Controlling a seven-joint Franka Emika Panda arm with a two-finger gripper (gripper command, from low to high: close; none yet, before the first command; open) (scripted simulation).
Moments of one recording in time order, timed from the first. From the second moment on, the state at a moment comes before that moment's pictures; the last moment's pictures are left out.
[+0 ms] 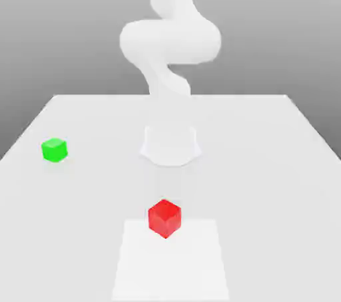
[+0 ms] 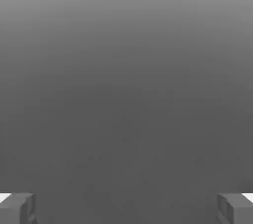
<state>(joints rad) -0.02 -0.74 0.00 -2.37 0.02 2.35 0.85</state>
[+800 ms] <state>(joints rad) -0.09 0.16 0.03 -2.92 -0.07 3.08 1.51</state>
